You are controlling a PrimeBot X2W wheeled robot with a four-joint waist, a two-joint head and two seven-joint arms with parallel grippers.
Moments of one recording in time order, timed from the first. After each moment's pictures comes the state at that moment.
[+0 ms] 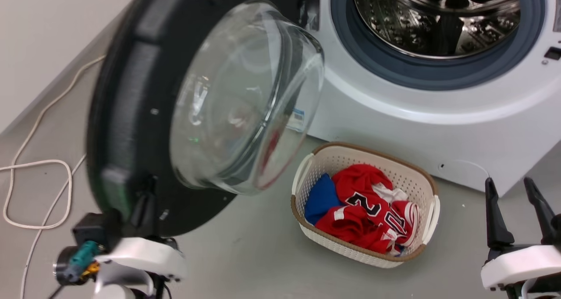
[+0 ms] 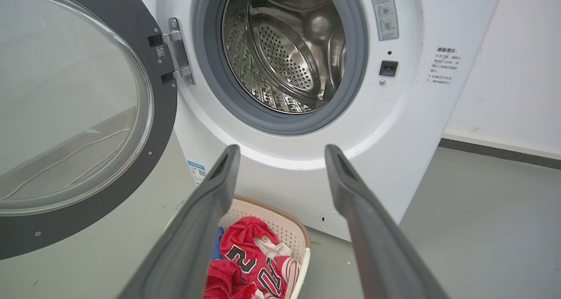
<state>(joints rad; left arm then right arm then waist) -0.08 0.40 -0.36 -0.02 -0.59 0.32 -0.19 0.03 -0.09 -0.16 -0.04 0.09 0.13 -0.08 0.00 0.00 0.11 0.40</state>
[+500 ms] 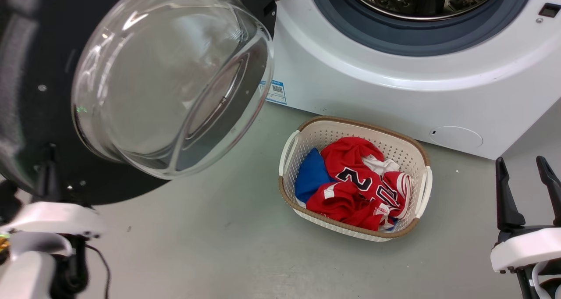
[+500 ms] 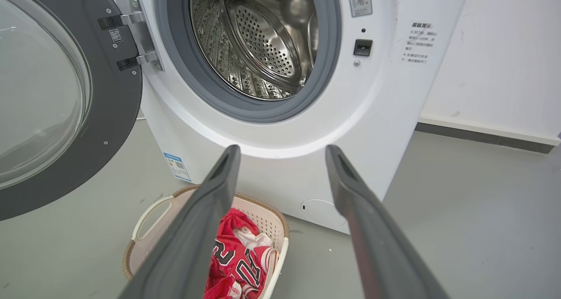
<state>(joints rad) -0.20 0.47 -0.11 0.17 -0.68 0.25 -0.26 -0.02 -0.13 -0.16 -0.07 0.09 0.13 -0.05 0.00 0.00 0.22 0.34</state>
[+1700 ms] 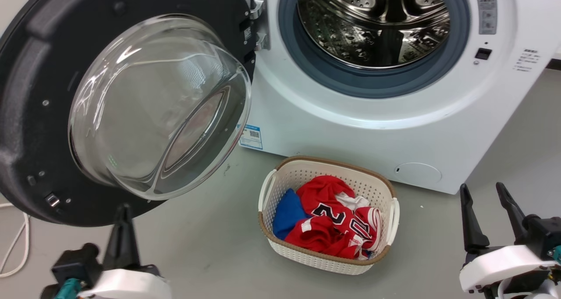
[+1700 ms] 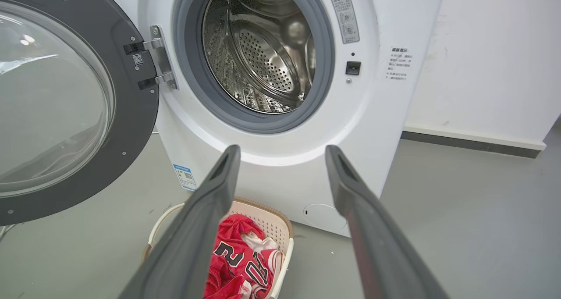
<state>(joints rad) 0.06 0.23 -0.07 0.03 -0.42 0.14 -0.24 0.00 -0.09 -0.09 0.05 0.10 0.13 -0.11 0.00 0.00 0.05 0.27</state>
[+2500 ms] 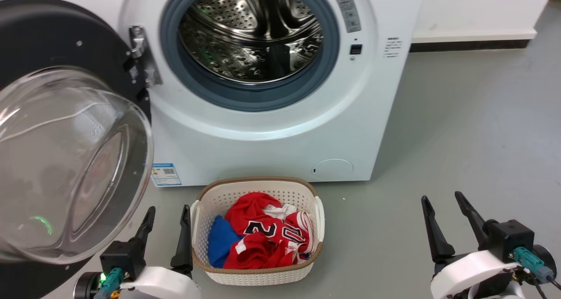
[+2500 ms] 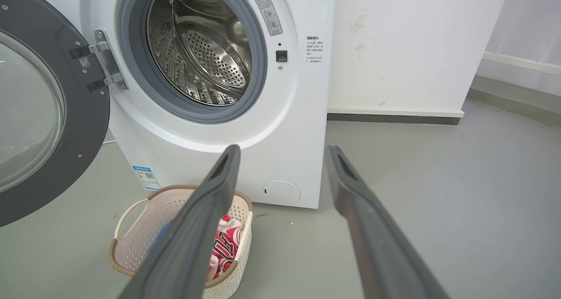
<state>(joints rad) 0.02 0.22 -0.20 0.08 -0.36 0.11 -0.19 0.00 -0.10 0.04 0.11 0.13 0.13 -0.11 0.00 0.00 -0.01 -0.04</state>
